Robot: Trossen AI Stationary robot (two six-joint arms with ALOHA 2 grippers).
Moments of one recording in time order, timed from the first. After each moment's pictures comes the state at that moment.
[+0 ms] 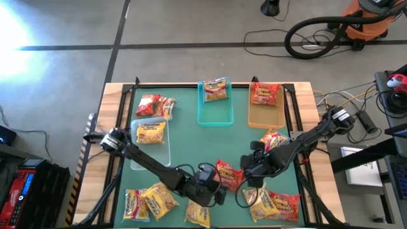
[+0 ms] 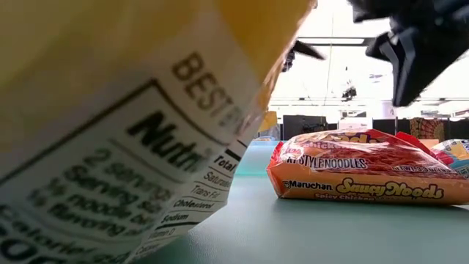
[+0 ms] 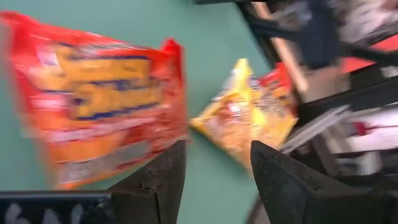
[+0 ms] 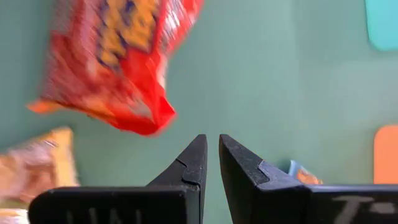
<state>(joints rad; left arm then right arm) -0.52 2.06 1.51 -0.11 -0.52 -1.35 0.52 1.52 1.08 -0.93 0.28 0.60</state>
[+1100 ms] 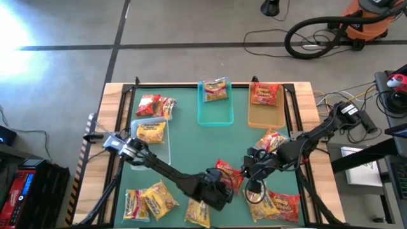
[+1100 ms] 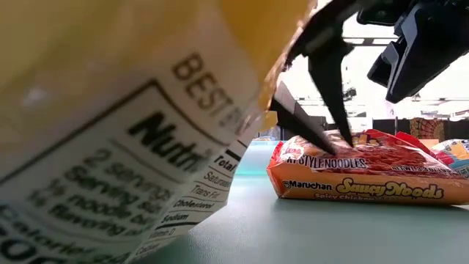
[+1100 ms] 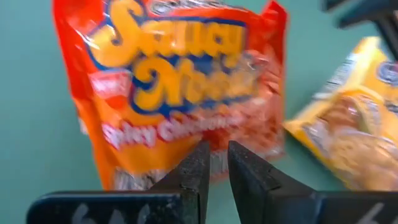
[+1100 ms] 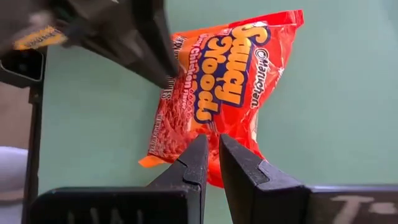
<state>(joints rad) -0.48 2.30 1.79 -0.50 -0.53 -1.47 0.52 1.38 0.80 -0.32 0.16 0.66</state>
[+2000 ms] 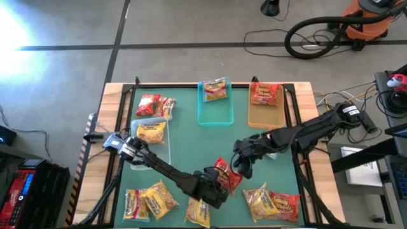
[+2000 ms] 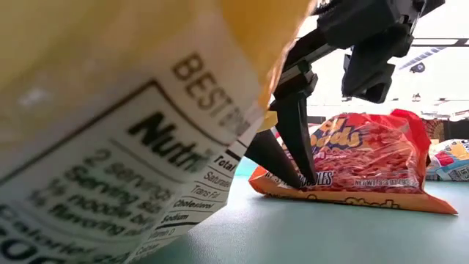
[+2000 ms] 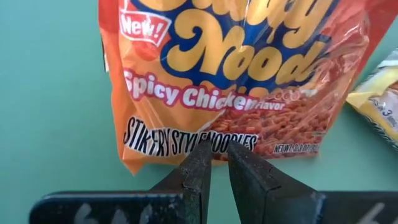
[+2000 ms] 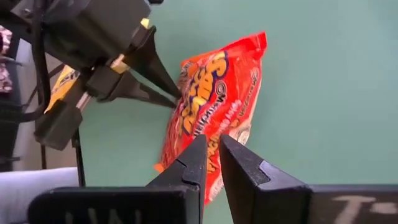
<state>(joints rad) -0.47 2.30 1.74 -0.58 -0.46 -1.47 0.25 1.37 0.83 -0.32 -0.15 0.68</state>
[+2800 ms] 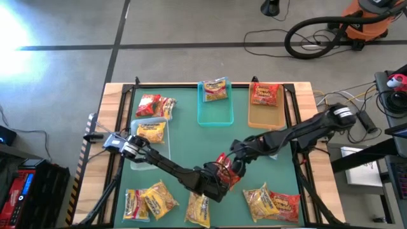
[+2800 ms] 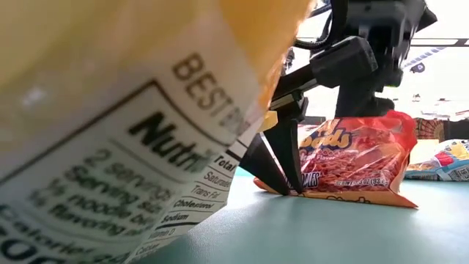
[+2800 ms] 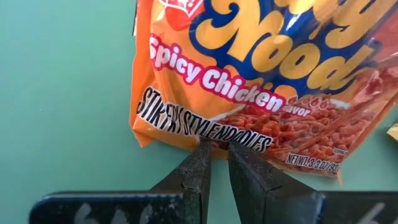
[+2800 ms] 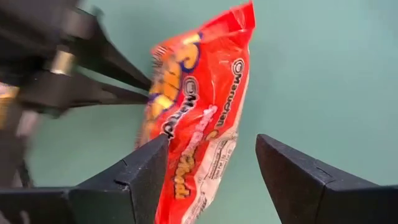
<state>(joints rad) -0.43 2.31 1.72 -0.59 -0.46 -1.48 0.24 1.50 0.83 -0.31 -0.07 0.82</state>
